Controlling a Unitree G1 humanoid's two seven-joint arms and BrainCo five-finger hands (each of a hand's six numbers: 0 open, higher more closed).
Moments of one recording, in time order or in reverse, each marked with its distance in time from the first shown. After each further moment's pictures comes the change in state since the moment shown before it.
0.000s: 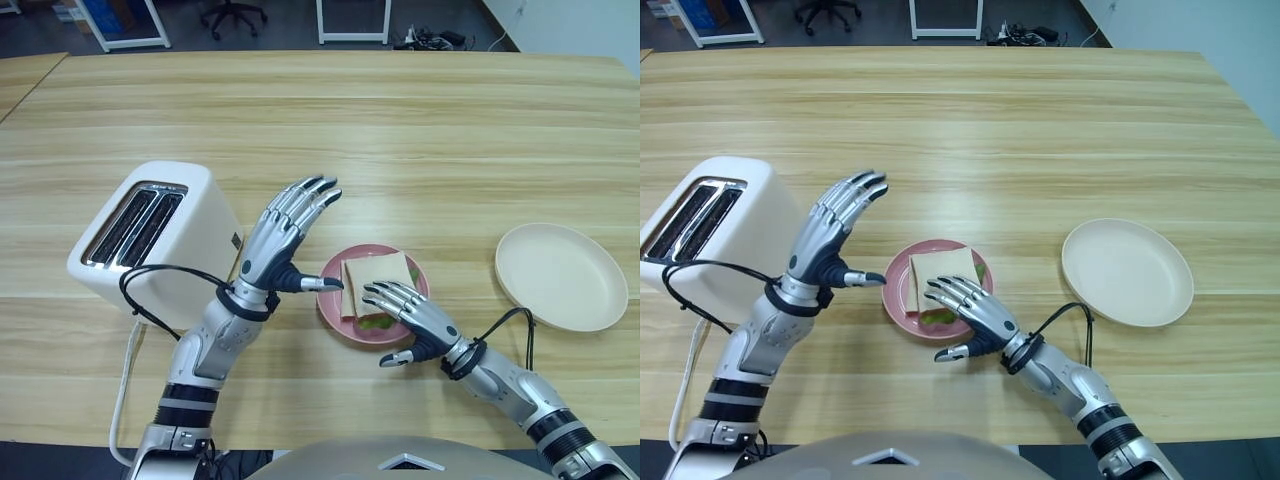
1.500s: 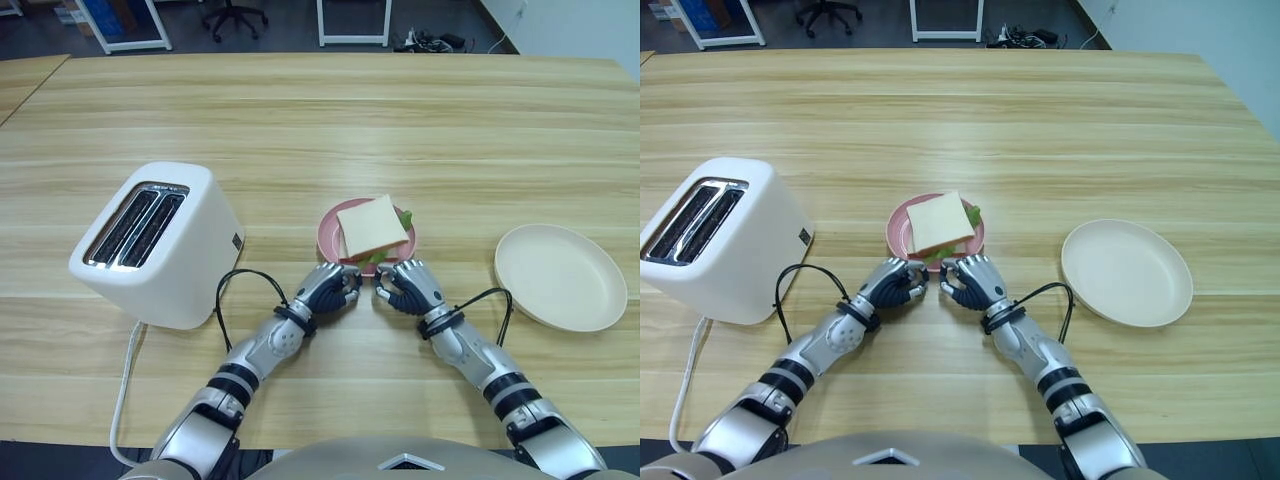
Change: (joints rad) left arm -0.240 -0.082 -0.338 0.728 -0.105 0.126 -0.020; right arm -0.249 0.254 -0.089 0.404 0.061 0.071 -0.138
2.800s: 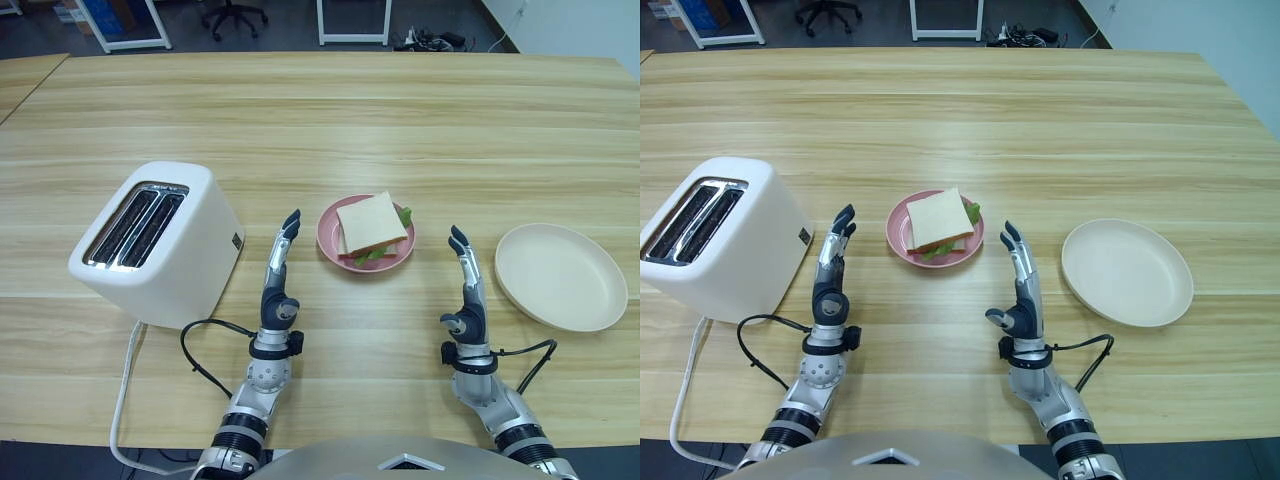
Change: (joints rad) left arm 0.334 -0.177 0.268 -0.329 -0.331 -0.428 0.034; right arm 0.338 0.029 -0.176 -0.291 0.187 -0.357 -0.251
